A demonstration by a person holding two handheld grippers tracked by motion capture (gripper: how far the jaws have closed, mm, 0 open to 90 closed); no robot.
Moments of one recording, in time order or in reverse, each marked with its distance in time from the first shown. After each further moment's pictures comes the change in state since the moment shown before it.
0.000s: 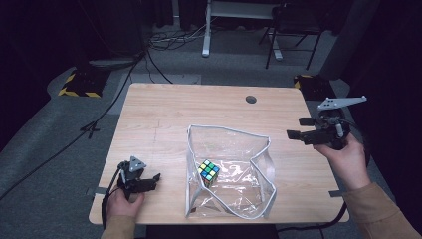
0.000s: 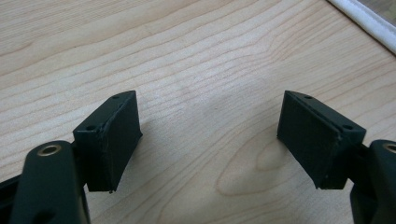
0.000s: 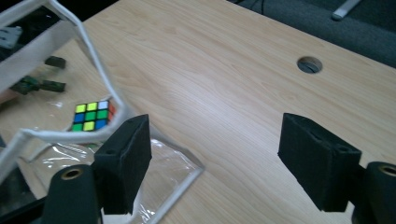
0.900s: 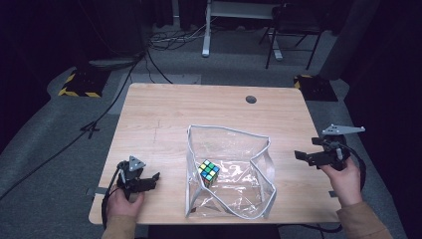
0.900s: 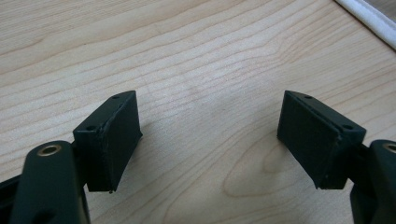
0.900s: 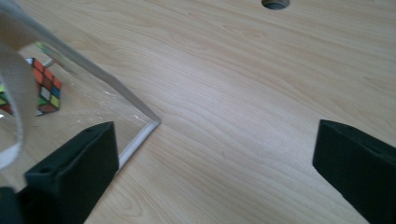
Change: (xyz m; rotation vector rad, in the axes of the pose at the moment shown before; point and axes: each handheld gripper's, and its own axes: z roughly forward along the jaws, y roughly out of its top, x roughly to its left) left arm 0.001 0.000 0.000 -0.001 0.017 -0.021; right arm -0.037 -0.095 0.030 -0.010 -0.087 0.107
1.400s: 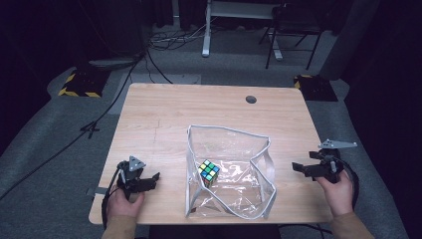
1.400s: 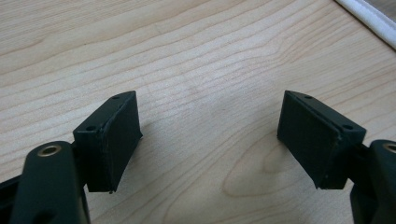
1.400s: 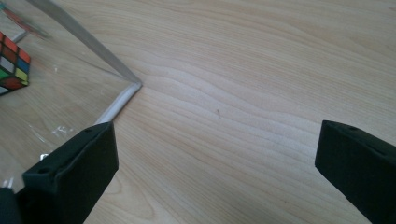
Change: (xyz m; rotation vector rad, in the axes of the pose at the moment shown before) left arm 0.000 0.000 0.000 0.000 0.002 0.001; right arm -0.011 -0.052 0.027 0.025 -0.001 0.064
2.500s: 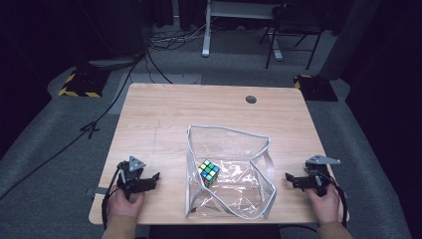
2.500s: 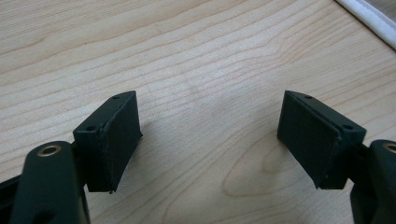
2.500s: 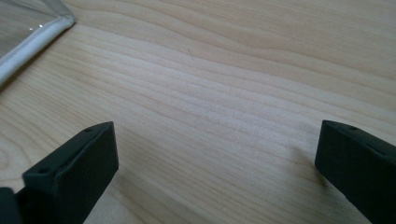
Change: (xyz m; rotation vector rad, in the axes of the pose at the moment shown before) left arm -0.001 0.000 0.000 -0.004 0.006 -0.009; right arm 0.007 -0.051 0.041 0.024 -0.170 -0.012
